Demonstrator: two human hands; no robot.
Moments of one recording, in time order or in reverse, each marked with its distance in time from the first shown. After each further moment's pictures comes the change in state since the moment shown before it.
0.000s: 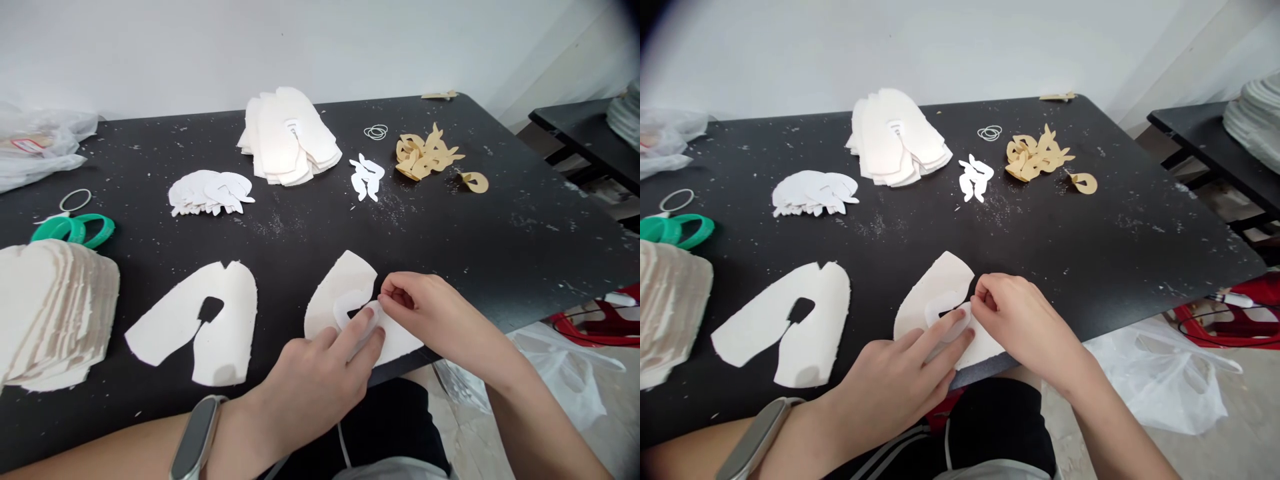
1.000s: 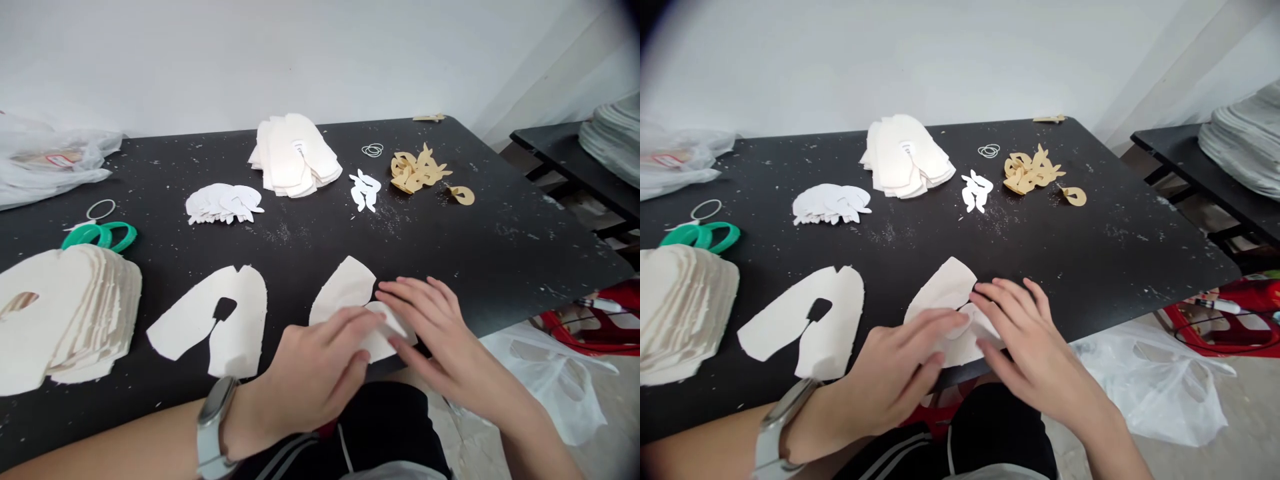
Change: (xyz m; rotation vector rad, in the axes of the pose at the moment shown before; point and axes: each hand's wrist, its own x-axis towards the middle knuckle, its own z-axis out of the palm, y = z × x) left_hand 0.000 -0.014 -0.018 -0.554 0.091 -0.118; right_hand -0.042 0.024 0.016 -0.315 0.189 -0.429
